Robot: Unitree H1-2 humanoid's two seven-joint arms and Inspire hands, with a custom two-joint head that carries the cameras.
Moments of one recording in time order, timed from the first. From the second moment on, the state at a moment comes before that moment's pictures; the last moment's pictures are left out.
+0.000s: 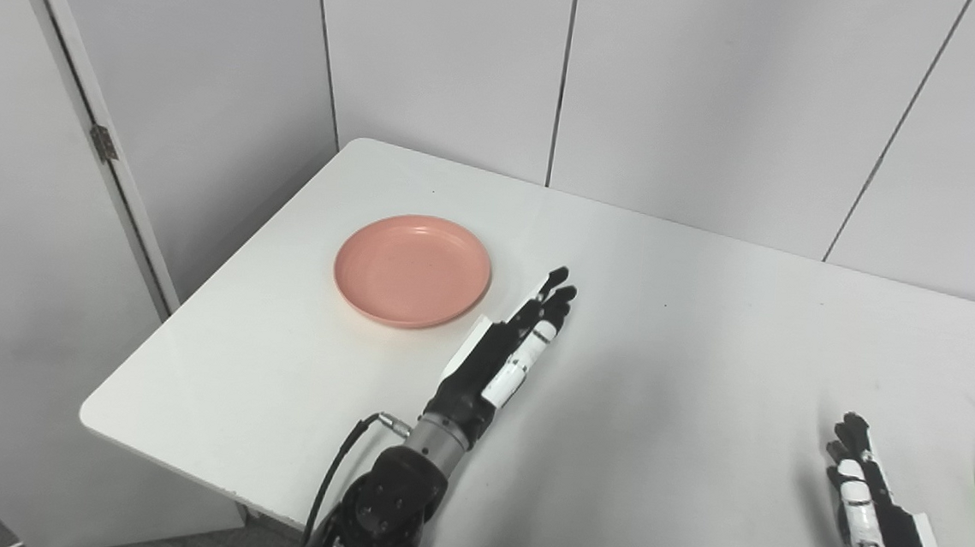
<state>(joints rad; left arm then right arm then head) -0.09 0.03 -0.07 -0.15 0.08 0.04 -0.07 -0.04 -0.13 0.07 -0.11 -0.02 0.08 0.14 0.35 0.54</state>
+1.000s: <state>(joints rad) -0.38 0.30 0.24 -0.11 -0.13 0.23 -0.10 -0.03 -0.12 0.06 -0.12 -0.03 0.09 0.14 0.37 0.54</state>
